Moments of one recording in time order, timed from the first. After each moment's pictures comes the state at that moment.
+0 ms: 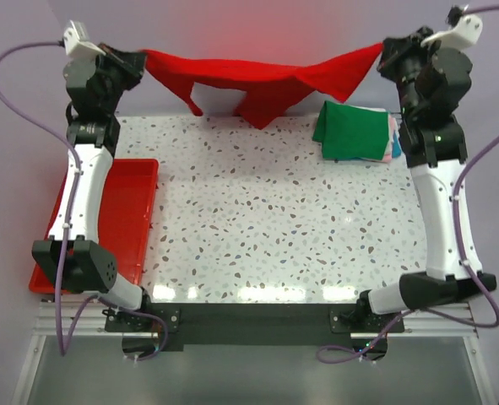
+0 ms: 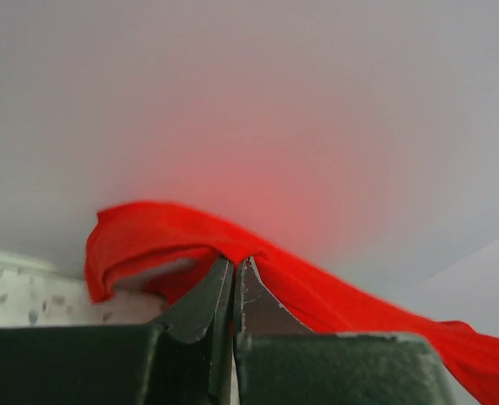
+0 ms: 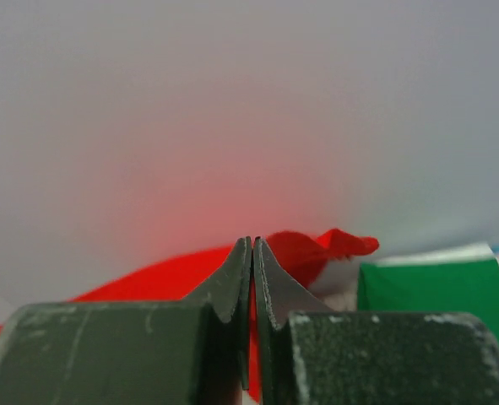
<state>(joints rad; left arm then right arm) 0.03 1.56 1.71 -0.01 0.14 -0.72 0.13 1.47 1.98 -0.30 0.20 0.42</state>
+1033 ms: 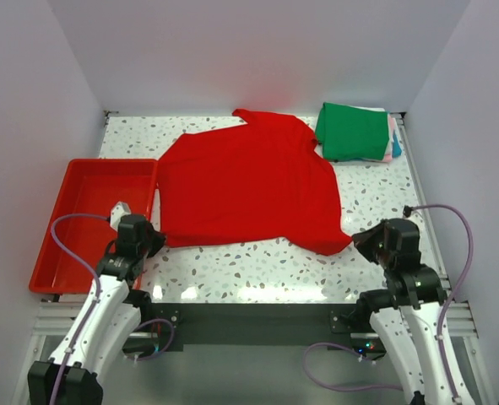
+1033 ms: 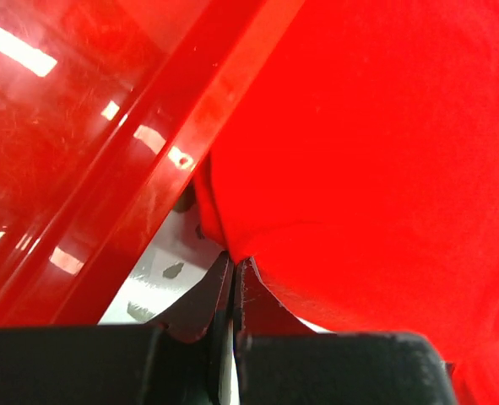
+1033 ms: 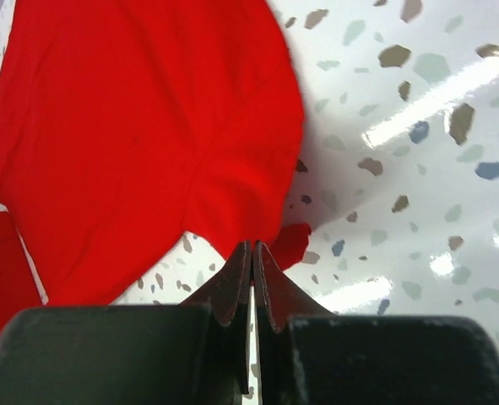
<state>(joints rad) -0.13 0.61 0.32 -0.44 -0.14 -0.90 0.13 0.37 0.62 -0.91 0.12 0.87</state>
